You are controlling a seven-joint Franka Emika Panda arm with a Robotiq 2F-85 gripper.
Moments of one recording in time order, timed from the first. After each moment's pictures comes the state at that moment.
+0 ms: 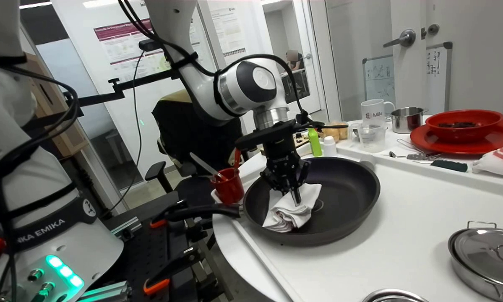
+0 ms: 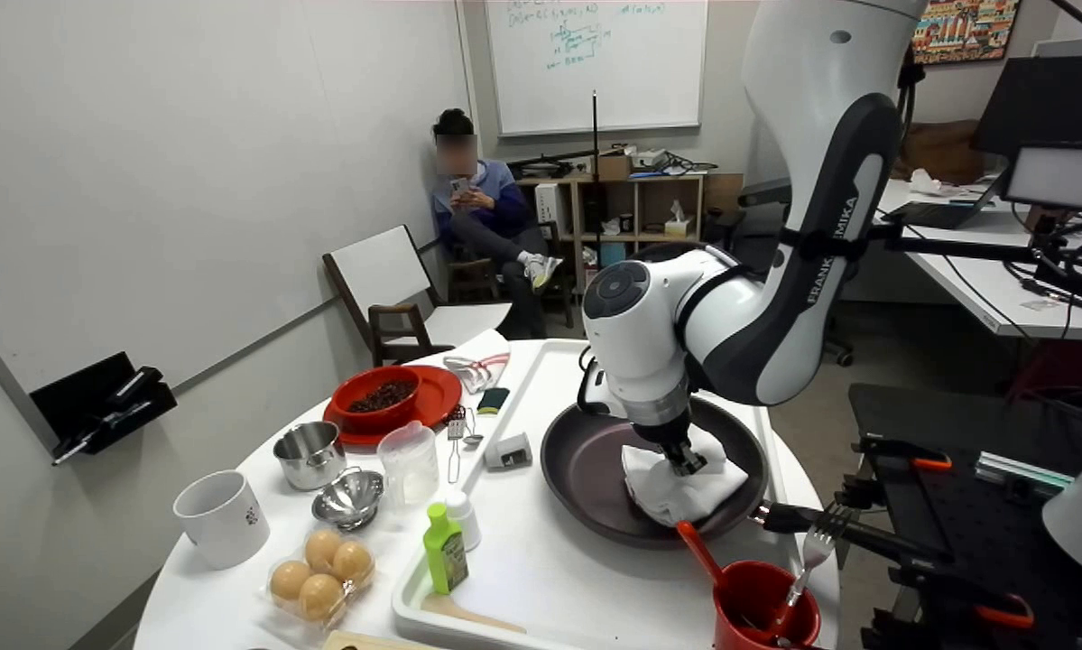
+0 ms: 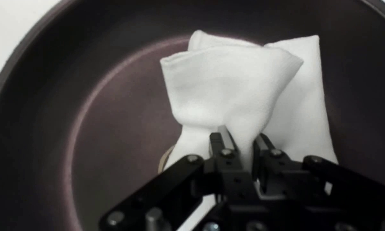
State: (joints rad) arm 0.05 0.50 -0.07 -2.33 -0.68 2.57 -0.17
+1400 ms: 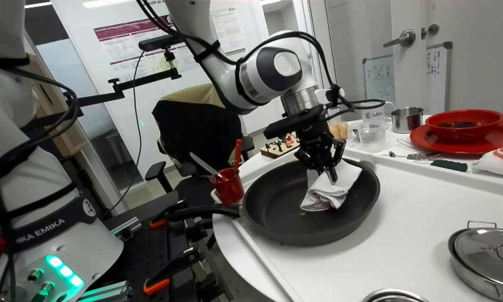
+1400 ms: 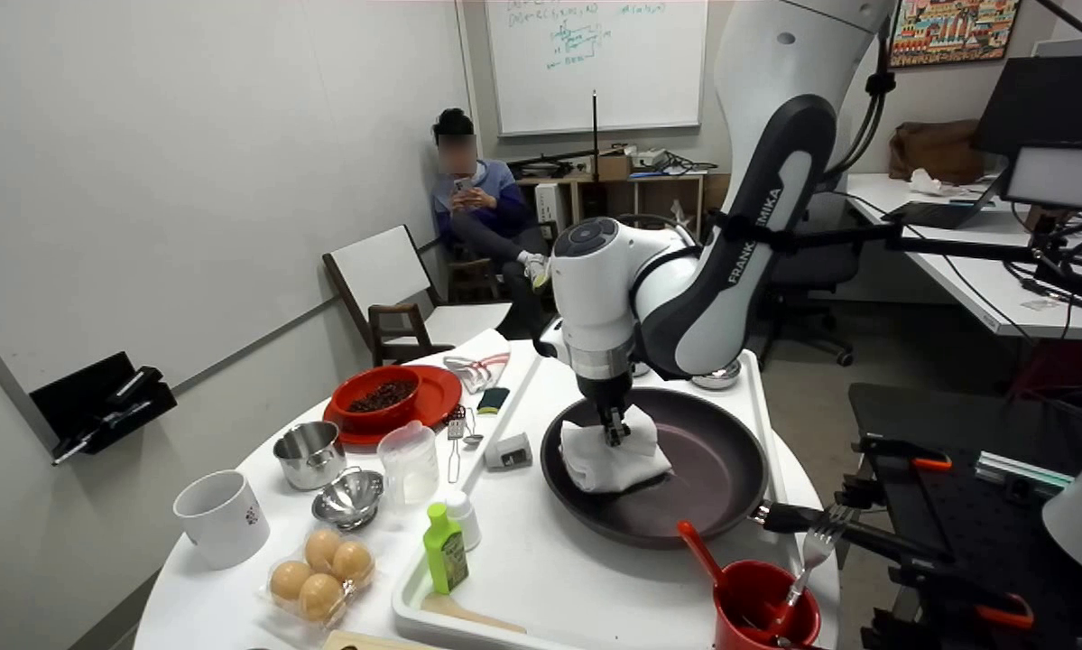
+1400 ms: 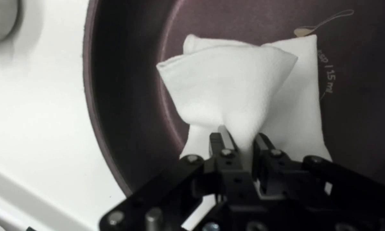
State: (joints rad) arm 0.01 0.54 -0.10 -2.18 -0.53 2.71 -0.11
